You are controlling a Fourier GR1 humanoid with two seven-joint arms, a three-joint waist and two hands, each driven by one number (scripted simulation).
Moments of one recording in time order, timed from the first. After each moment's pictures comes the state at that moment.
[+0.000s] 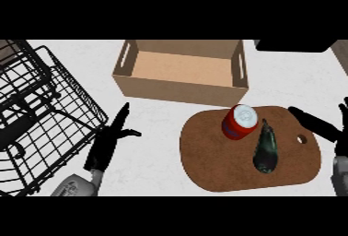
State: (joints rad) left arm -0.17 0.30 -0.46 -1.34 0.21 0.29 0.03; right arm -0.11 -0.41 -0.05 -1.49 -0.06 -0.67 0.27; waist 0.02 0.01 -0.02
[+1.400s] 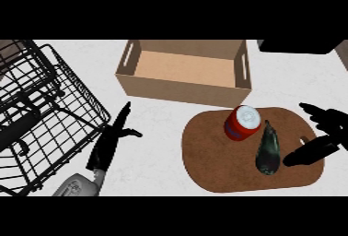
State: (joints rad) left arm -0.18 0.30 -0.49 -1.33 0.18 0.33 0.01; right arm -0.24 -0.80 0.29 -1.65 -0.21 0.06 1.06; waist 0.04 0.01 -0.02
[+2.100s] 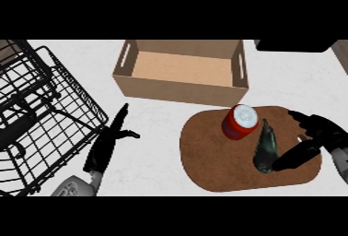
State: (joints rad) left arm -0.17 0.32 -0.49 -1.35 0.19 0.33 0.01; right arm -0.27 -0.77 0.39 -1.62 -0.19 0.04 1.10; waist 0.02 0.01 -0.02
